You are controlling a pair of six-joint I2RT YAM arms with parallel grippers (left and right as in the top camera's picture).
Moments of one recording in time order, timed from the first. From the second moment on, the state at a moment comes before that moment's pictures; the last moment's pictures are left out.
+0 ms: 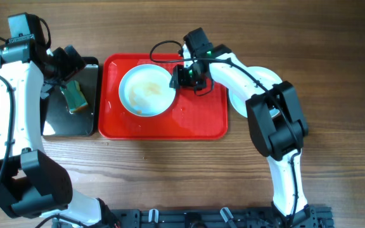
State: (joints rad) left arm 0.23 1.73 1.57 -1.06 0.03 -0.44; right arm 0.48 2.27 1.70 -0.66 -0.42 0.46
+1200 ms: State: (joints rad) left arm 0.23 1.73 1.57 -1.06 0.03 -0.44; right arm 0.77 1.88 1.70 -0.83 0.95 0.28
